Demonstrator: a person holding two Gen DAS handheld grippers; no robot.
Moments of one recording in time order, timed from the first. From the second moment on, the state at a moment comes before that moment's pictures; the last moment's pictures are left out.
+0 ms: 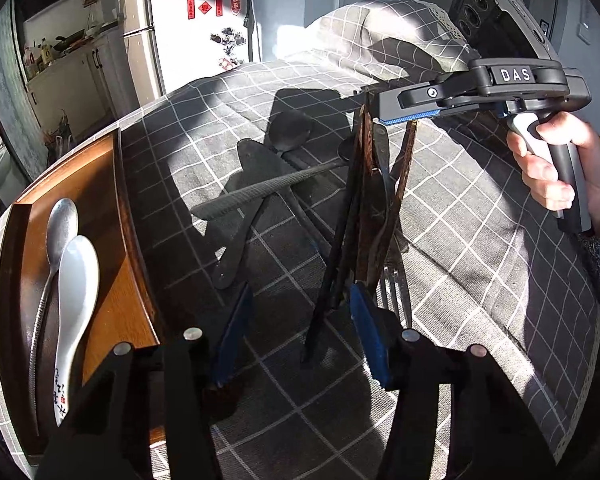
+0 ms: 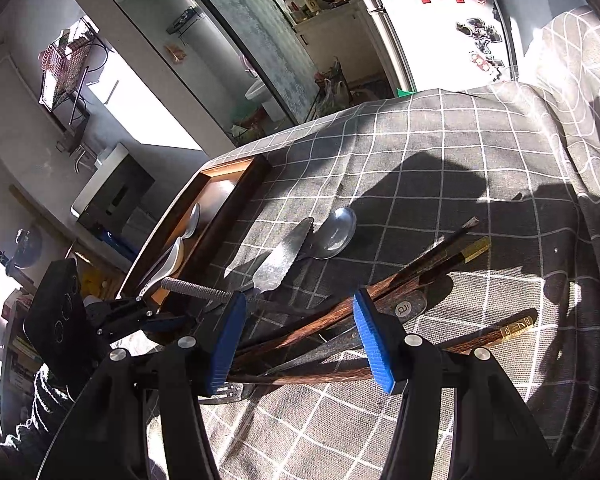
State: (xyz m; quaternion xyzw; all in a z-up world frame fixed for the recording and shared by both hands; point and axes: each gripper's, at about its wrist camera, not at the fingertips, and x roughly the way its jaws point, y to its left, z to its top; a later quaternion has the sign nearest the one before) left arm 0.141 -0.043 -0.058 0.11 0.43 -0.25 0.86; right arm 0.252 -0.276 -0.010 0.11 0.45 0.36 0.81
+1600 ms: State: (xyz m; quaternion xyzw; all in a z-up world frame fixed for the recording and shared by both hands) left arm 0.112 -0.045 -0.030 0.02 0.40 -0.28 0.87; right arm 0.260 -0.253 -0.036 0.23 0.48 0.26 0.81
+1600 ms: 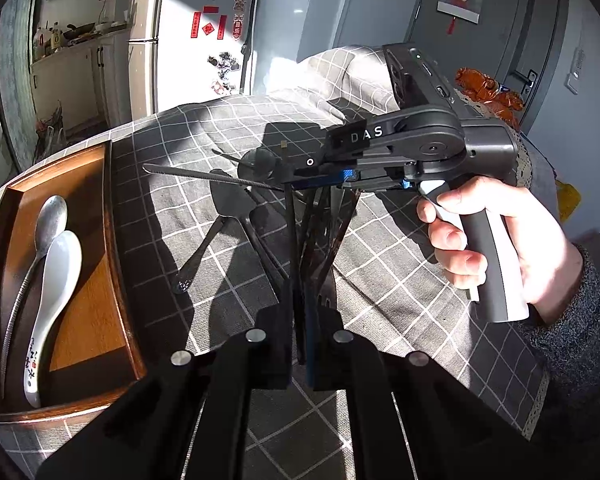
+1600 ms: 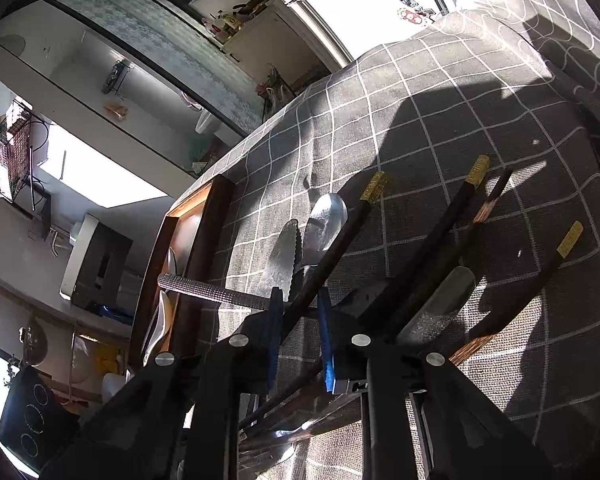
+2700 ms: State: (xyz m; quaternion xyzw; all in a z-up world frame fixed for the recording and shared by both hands) left arm 0.120 0.101 -0.037 0.04 0.40 -0.06 0.91; right arm 0.266 -0.044 0.013 0.10 0.46 0.40 0.78
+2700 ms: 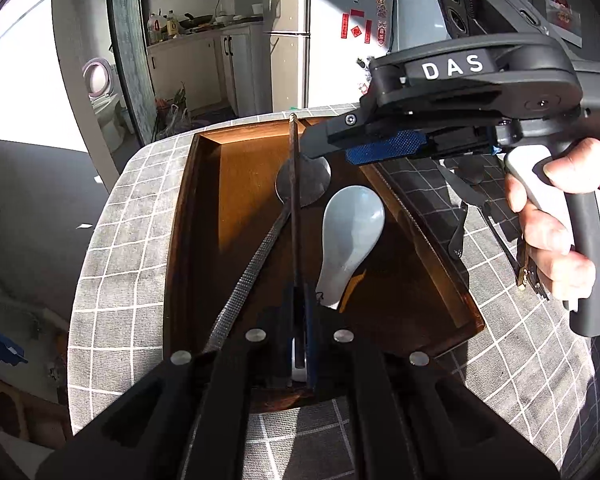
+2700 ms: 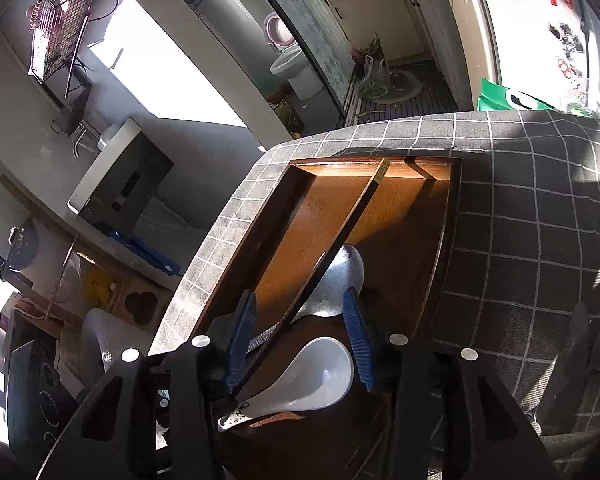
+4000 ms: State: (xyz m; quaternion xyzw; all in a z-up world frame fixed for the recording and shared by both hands) left arm 0.068 0.010 0.015 0.05 0.29 -0.18 0.94; right arm 0.122 -0.205 -0.024 0.11 0.52 0.50 0.69
